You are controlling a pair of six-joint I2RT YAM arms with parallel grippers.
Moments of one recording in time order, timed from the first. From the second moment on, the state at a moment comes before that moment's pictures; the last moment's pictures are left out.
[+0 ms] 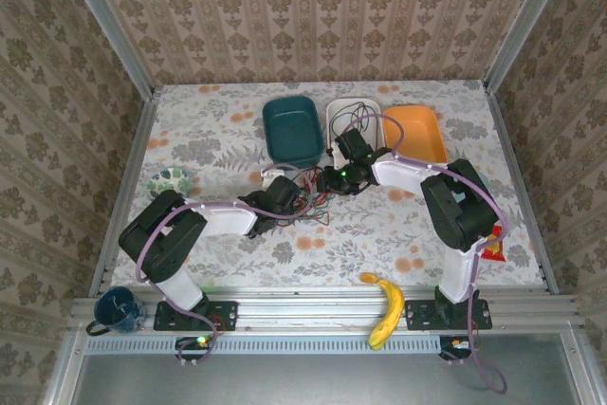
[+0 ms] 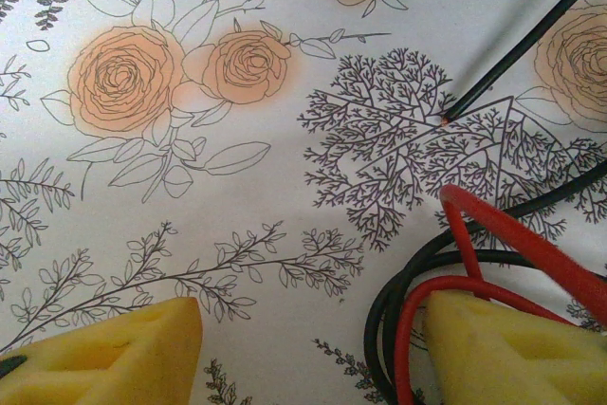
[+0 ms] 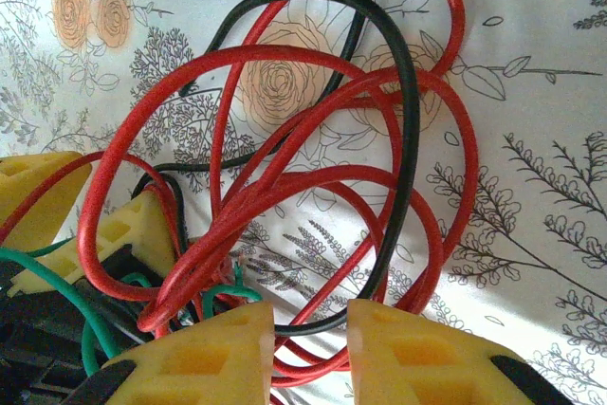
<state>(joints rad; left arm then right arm) -0.80 1.66 0.70 -0.04 -0.45 -0.51 0.51 1.89 1.18 -0.34 -0.41 0.53</state>
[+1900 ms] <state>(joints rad) -0.81 1.67 0.70 -0.02 -0.47 -0.51 0.51 1.79 1.22 -0.40 -0.21 0.51</state>
